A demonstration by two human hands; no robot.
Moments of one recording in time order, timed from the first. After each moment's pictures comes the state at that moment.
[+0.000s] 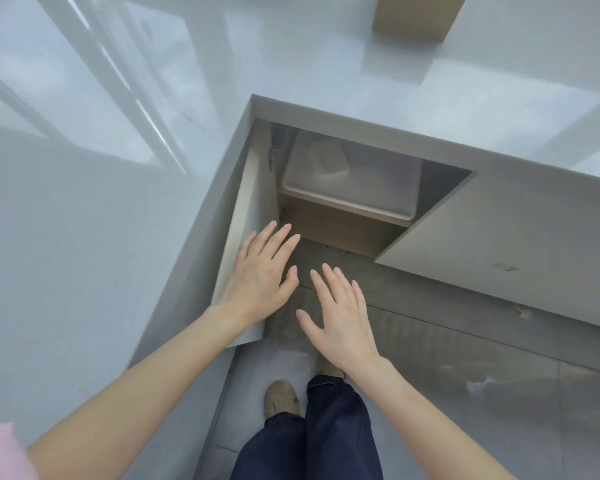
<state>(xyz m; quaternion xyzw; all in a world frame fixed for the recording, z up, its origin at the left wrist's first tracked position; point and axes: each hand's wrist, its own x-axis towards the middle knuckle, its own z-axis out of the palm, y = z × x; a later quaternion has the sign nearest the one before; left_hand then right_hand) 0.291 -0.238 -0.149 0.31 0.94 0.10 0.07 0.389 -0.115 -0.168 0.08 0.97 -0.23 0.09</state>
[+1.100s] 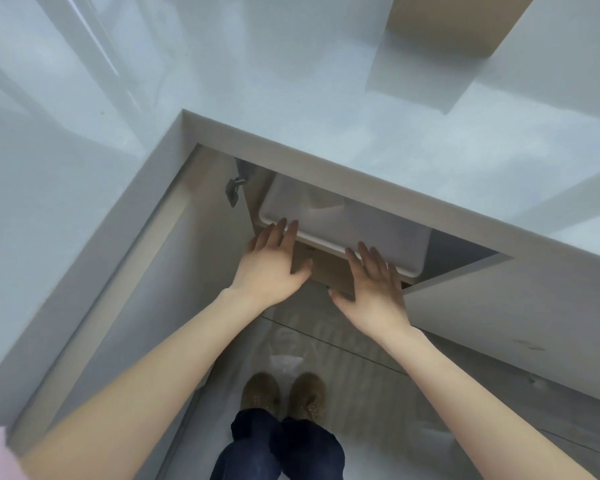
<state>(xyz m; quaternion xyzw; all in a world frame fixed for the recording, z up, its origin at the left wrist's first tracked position) 0.157 -0.122 -0.235 0.19 0.95 0.15 0.19 0.226 0.032 -0.243 0.10 0.97 -0.15 0.19</state>
